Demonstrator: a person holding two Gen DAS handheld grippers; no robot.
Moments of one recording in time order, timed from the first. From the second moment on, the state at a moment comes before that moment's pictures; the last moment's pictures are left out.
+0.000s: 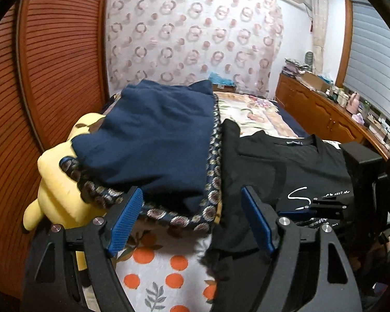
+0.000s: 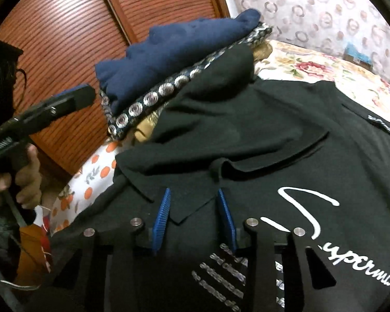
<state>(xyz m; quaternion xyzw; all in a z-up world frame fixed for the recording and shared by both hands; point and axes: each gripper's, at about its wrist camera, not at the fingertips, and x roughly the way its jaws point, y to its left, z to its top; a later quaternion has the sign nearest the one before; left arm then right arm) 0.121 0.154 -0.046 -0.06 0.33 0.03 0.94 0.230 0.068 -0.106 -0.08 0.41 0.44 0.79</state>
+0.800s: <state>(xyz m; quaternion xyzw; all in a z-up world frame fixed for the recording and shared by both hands) 0.113 0.144 -0.064 -0.06 0.35 0.02 0.93 0.228 0.049 -0.103 -0.07 0.39 0.41 0.82</state>
